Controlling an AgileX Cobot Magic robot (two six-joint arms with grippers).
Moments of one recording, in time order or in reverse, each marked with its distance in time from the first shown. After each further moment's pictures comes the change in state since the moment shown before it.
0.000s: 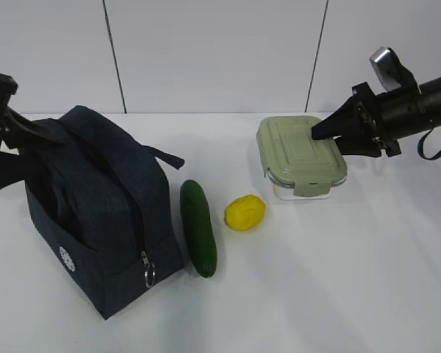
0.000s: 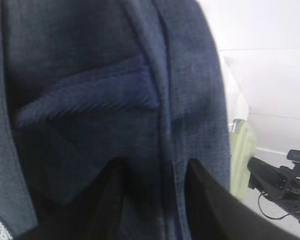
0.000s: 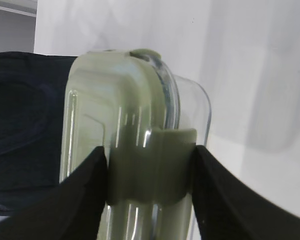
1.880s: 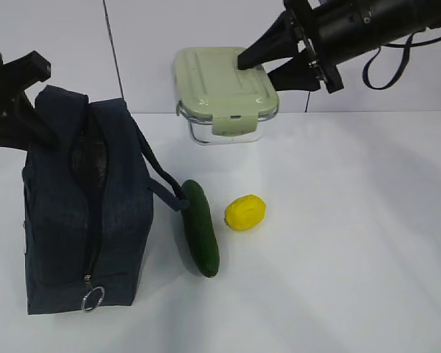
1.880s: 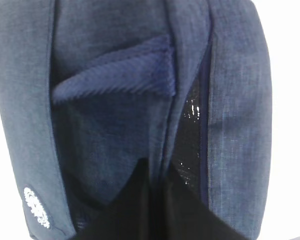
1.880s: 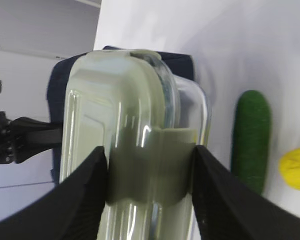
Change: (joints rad) left arm -0.152 0.058 -0.384 0.832 0.273 -0.475; right arm 0.260 -0.145 -0.205 -0.044 0.035 0.376
